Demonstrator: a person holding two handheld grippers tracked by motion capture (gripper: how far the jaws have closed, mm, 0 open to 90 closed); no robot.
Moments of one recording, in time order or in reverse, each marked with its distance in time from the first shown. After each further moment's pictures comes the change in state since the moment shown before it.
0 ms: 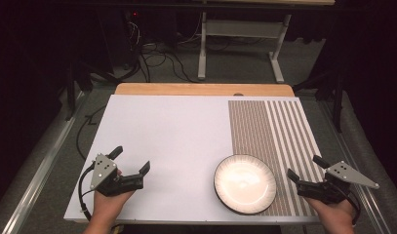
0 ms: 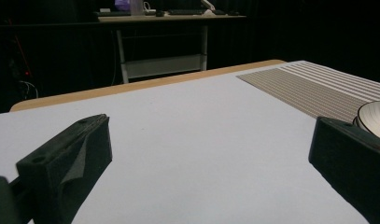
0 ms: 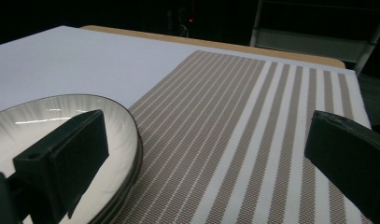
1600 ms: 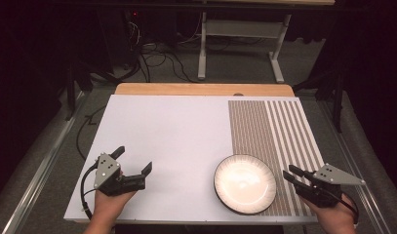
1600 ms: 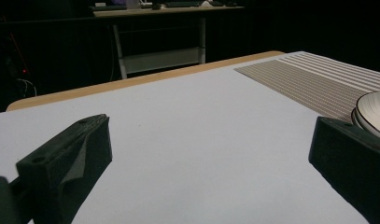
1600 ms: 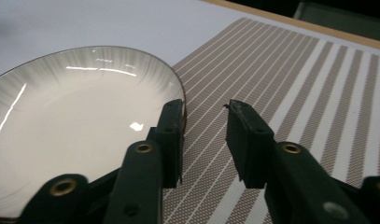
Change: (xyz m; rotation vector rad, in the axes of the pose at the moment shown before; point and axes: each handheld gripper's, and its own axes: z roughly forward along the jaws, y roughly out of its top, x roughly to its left) left arm -0.004 0.002 0.002 0.032 -0.005 0.021; right arm 0.017 0.001 0.002 0.152 0.140 -0.123
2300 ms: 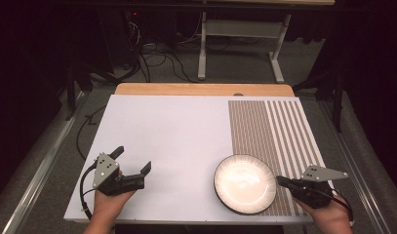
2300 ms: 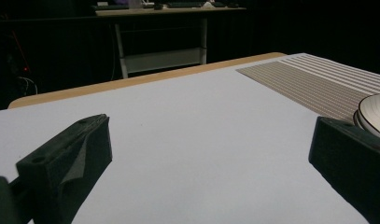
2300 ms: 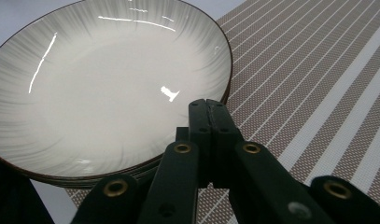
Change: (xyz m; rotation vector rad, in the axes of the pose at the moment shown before) left arm 0.003 -0.001 0.000 -0.001 0.005 -0.011; right arm 0.005 -0.001 0.016 0.167 0.139 -0.049
